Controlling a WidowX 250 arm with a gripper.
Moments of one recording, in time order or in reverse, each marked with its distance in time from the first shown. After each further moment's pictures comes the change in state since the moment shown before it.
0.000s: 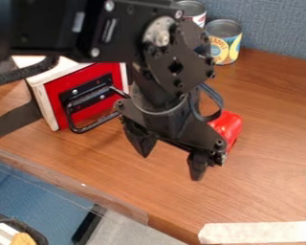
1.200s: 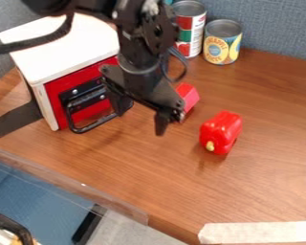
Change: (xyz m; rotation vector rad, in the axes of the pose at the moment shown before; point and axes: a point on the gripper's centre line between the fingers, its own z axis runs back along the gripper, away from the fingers) arm 0.044 0.076 -0.038 0.163 0.051 -0.023
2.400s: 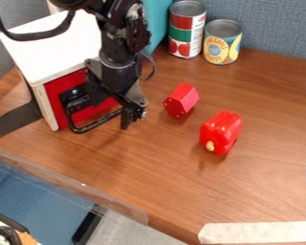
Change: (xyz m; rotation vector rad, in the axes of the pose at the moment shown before) arm 0.003 0.055 -0.052 0.091 0.153 -0.176
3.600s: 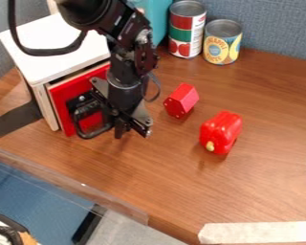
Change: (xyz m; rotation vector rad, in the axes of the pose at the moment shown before) arm -0.012 -0.026 -0.013 -0.033 0.066 0.014
